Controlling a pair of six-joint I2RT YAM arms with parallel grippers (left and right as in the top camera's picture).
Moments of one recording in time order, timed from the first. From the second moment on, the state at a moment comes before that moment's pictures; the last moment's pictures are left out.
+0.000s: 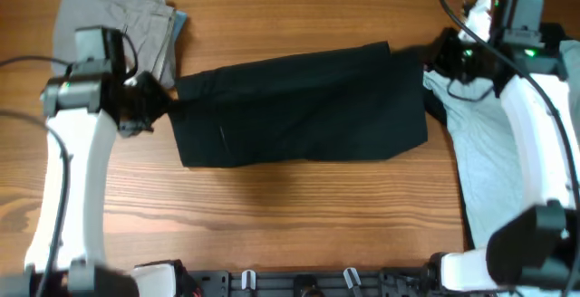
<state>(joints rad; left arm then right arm) 0.10 1.47 1.33 -1.08 0.07 -0.57 -0.12 1.64 1.39 -0.69 -0.49 0.38</state>
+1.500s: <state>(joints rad) 0.13 1.80 1.12 -0.98 0.21 -0.21 -0.19 1.75 1.16 -1.02 -0.15 0.32</state>
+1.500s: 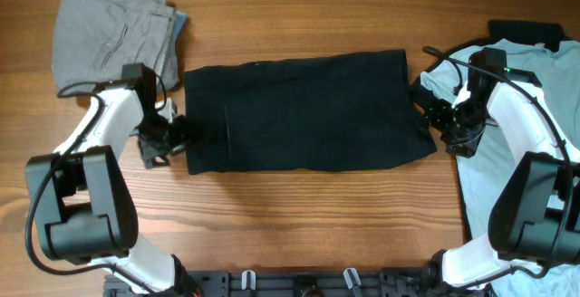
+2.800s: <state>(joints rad) 0.11 1.70 1.51 -1.09 0.53 -0.09 -0.11 1.65 0.80 -0.54 -0.58 0.30</state>
